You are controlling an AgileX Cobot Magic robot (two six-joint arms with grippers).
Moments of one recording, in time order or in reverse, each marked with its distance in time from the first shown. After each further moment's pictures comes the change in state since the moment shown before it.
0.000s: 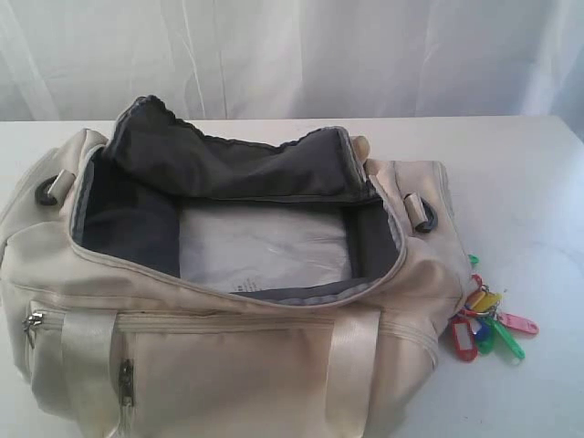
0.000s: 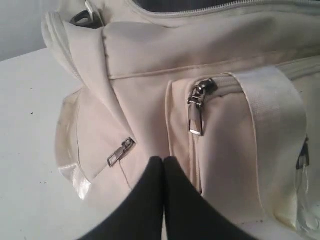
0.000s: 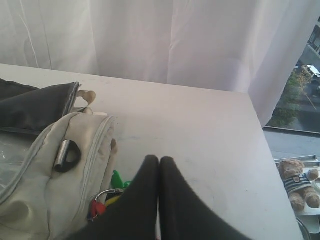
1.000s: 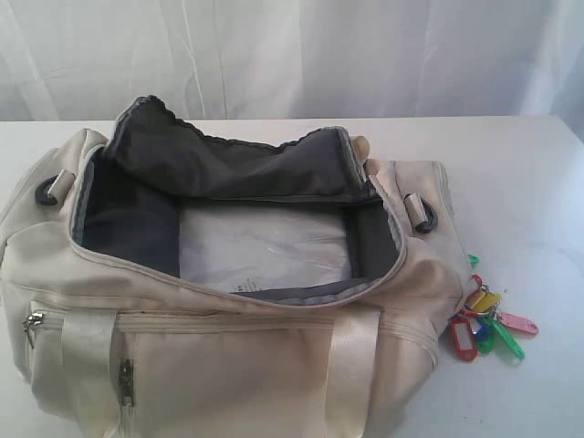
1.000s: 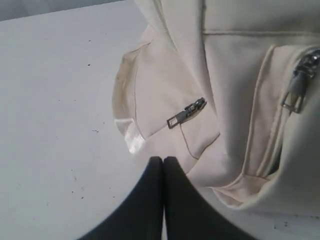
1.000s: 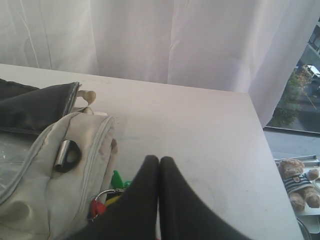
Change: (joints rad) left arm 0.000 0.000 0.000 0.500 -0.031 -0.580; right arm 0.000 0.000 0.000 0.000 0.000 0.000
